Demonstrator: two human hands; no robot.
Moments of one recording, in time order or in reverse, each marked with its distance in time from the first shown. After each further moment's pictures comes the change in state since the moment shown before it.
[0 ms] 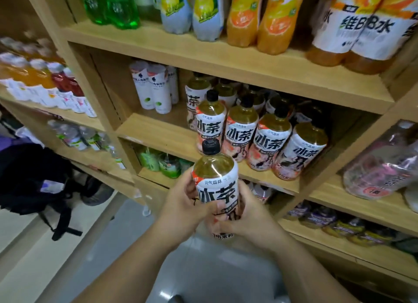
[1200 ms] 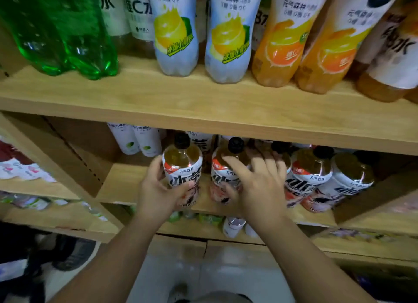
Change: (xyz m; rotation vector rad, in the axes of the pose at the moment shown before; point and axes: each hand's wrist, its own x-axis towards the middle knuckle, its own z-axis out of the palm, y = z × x) left_hand 0.221 0.004 -0.133 0.216 0.052 0.089; right_hand 0.192 -0.063 0.017 -1.313 0.911 -0.279
